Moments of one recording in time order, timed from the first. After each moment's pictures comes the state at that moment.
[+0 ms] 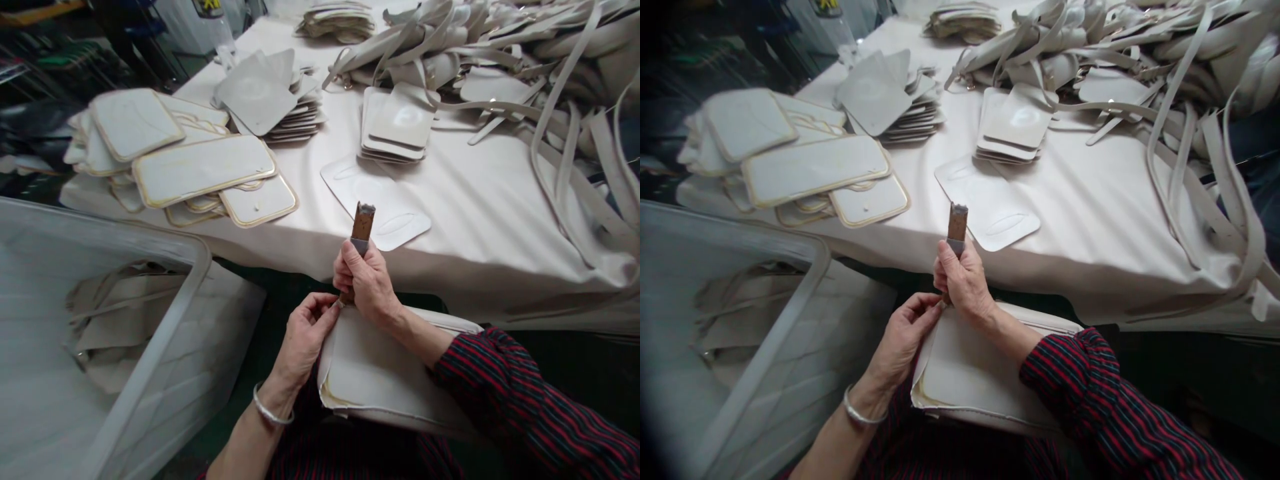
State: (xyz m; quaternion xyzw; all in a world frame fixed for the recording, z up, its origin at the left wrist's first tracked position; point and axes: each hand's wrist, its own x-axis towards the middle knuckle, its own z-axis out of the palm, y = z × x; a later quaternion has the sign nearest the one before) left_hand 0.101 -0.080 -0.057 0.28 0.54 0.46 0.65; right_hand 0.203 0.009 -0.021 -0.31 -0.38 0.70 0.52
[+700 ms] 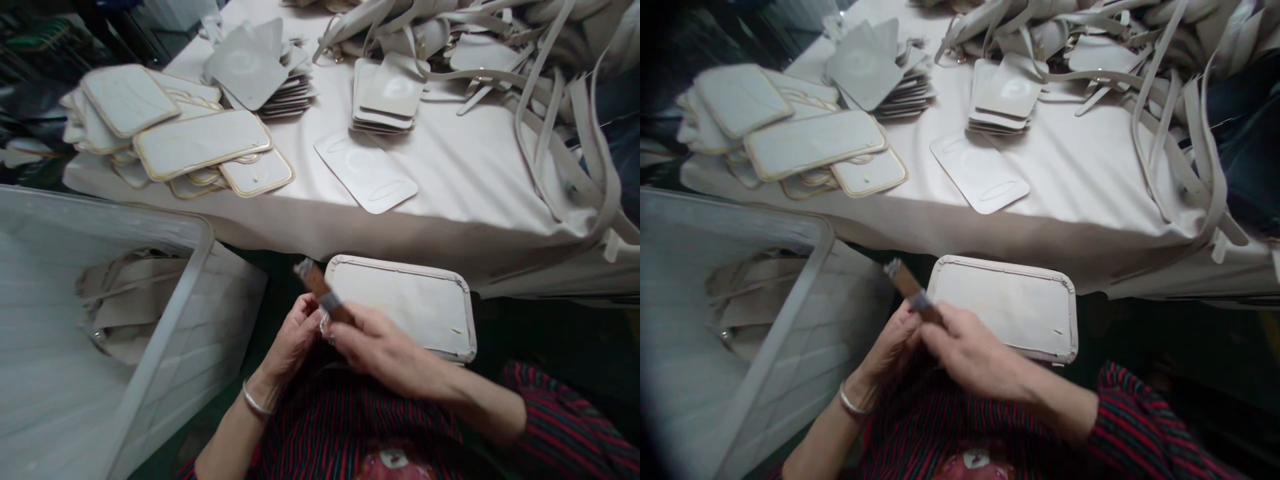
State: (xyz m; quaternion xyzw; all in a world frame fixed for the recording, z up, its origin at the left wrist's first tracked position) left_hand 0.086 -0.156 -0.058 0.24 0.49 0.46 0.70; right_hand 0.245 -0.119 0.029 -0.40 -0.48 0.76 0.19
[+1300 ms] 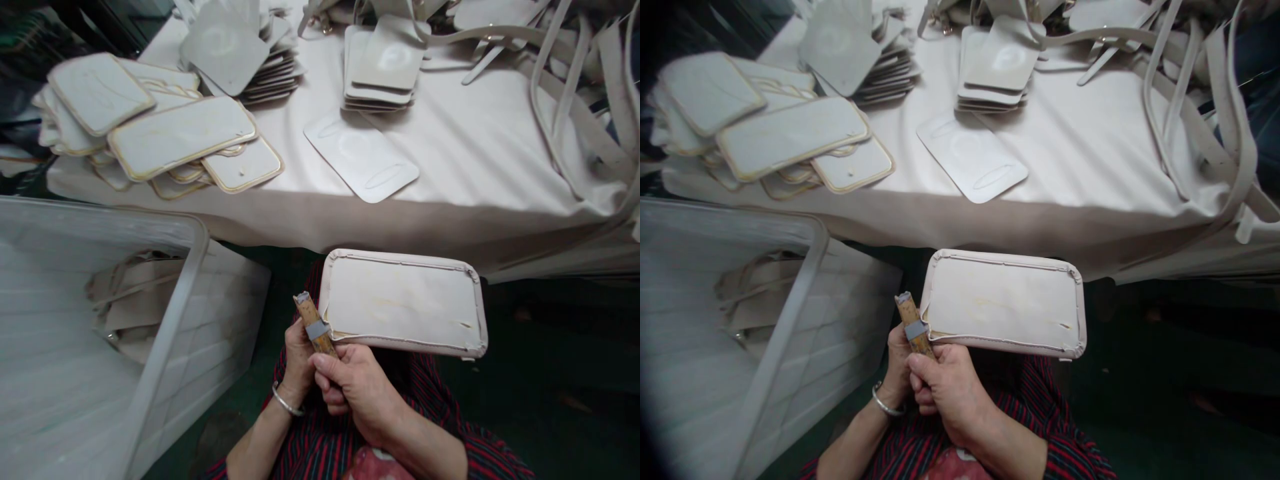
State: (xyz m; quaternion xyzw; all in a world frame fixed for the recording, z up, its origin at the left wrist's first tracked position) left_hand 0.097 -0.191 -0.102 0.33 0.65 0.44 0.52; right_hand 0.212 -0.186 -0.016 -0.43 -0.10 0.86 0.25
